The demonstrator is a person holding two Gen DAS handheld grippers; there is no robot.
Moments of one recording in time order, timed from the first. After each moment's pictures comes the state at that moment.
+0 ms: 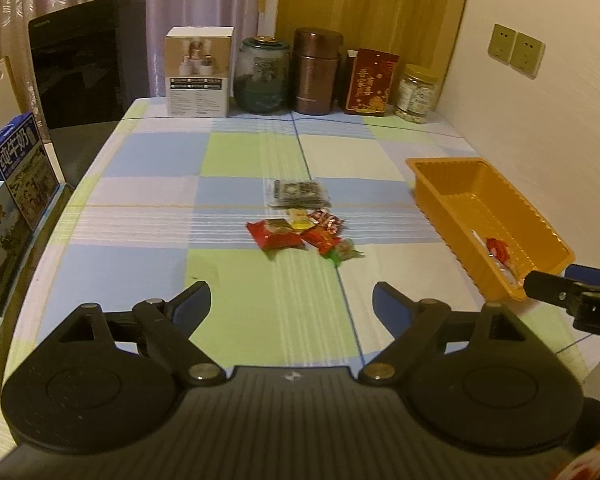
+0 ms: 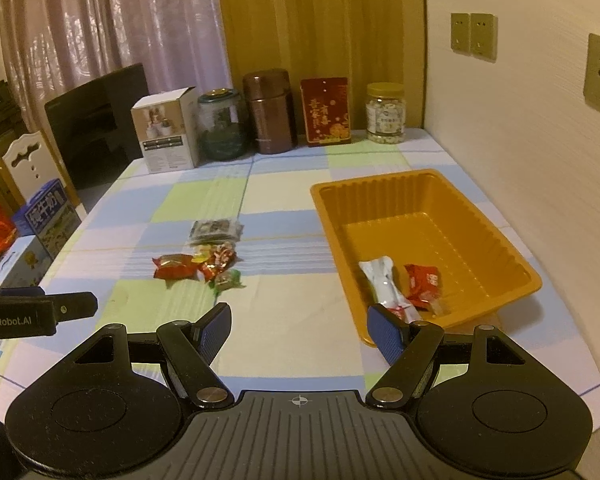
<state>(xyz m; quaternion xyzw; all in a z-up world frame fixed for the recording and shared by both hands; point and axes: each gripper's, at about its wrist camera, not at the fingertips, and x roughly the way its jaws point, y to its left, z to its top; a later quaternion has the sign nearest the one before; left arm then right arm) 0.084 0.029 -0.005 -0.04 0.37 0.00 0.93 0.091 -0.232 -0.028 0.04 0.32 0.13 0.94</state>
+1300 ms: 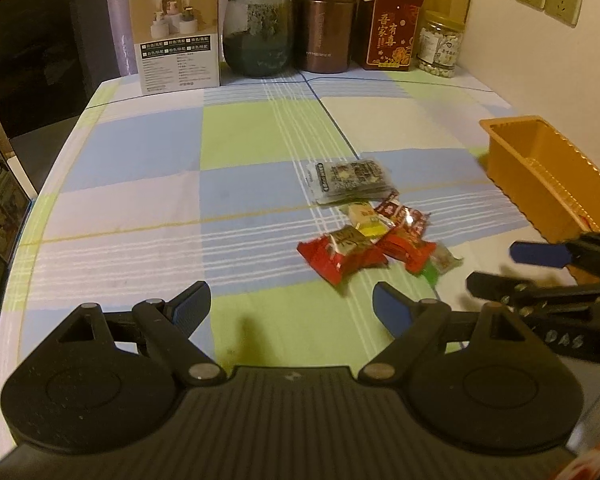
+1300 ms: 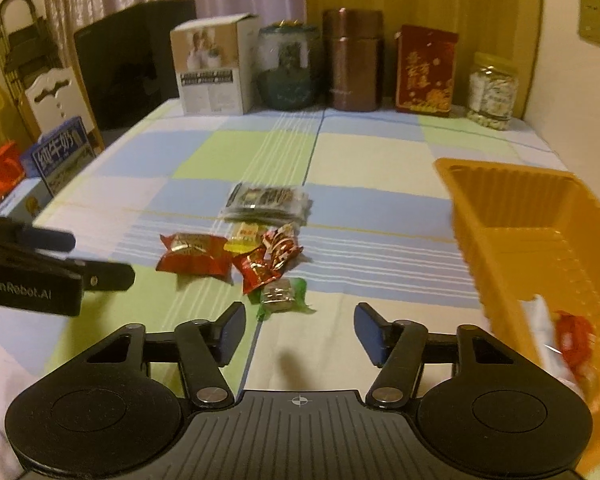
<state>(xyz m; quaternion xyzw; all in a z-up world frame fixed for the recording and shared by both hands) 0.212 0.087 -0.087 0.01 0.41 -0.04 0.91 0.221 -0.127 -0.127 -0.03 0.35 0.20 0.91</state>
